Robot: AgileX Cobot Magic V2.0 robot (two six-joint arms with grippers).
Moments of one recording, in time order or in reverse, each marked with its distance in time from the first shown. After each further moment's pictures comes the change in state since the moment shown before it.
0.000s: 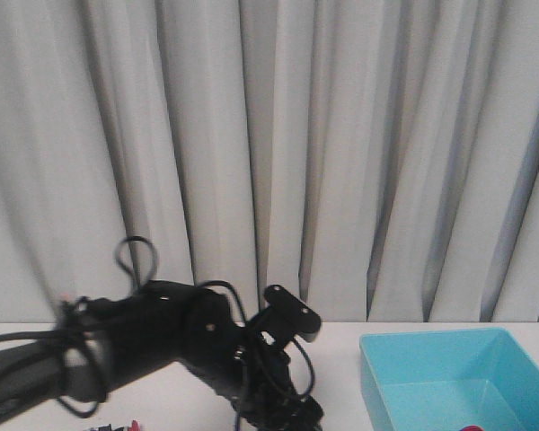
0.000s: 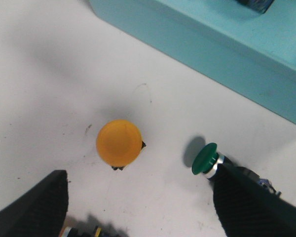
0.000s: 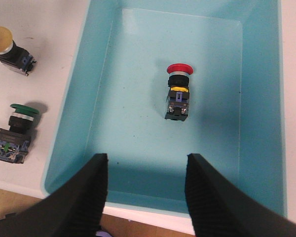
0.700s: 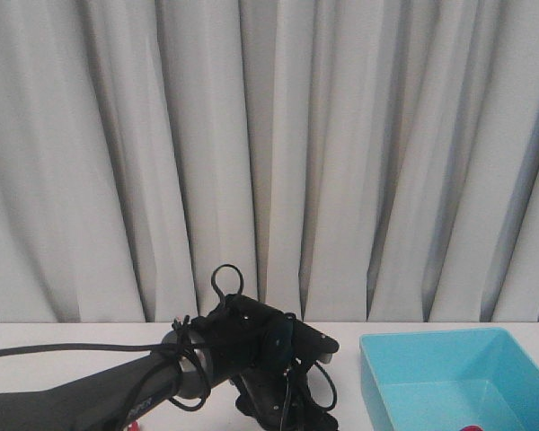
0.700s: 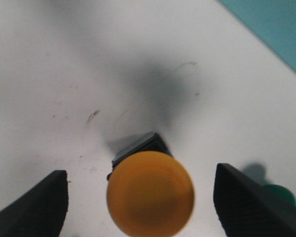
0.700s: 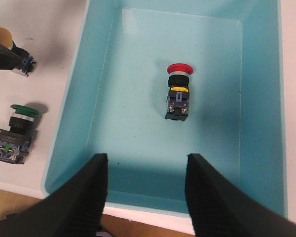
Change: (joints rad) left arm -0.015 0.377 -0.394 0.164 0.247 -0.333; right arm 0.000 0.000 0.000 0.000 0.000 0.004
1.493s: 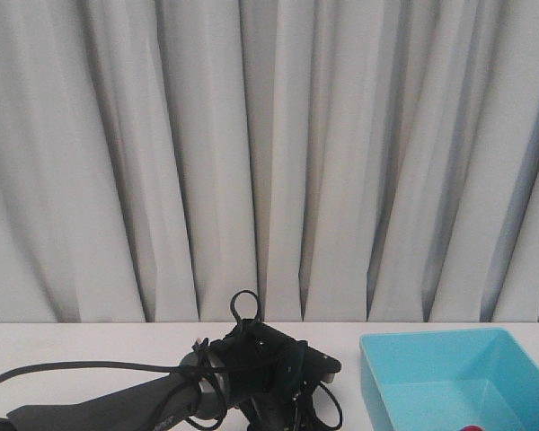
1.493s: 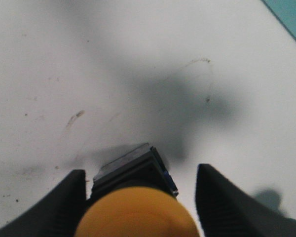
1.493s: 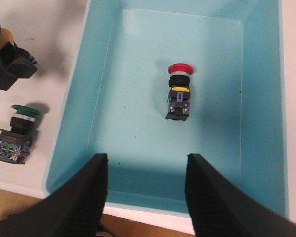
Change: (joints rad) left arm -0.018 0.068 -0.011 0.010 -0.037 -0.092; right arm 0.000 0.000 0.000 0.003 0.000 0.000
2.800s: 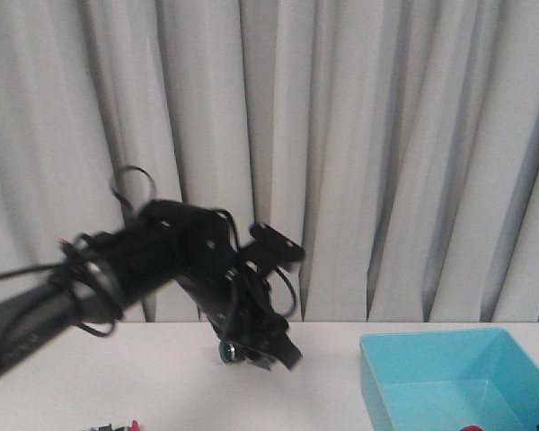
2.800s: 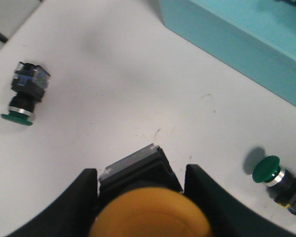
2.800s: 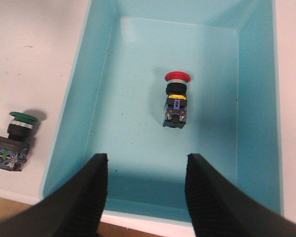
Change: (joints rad) left arm 0.124 -0.344 0.000 -0.042 0.108 0.358; right arm 0.000 0.000 0.000 0.002 -0.026 -0.014
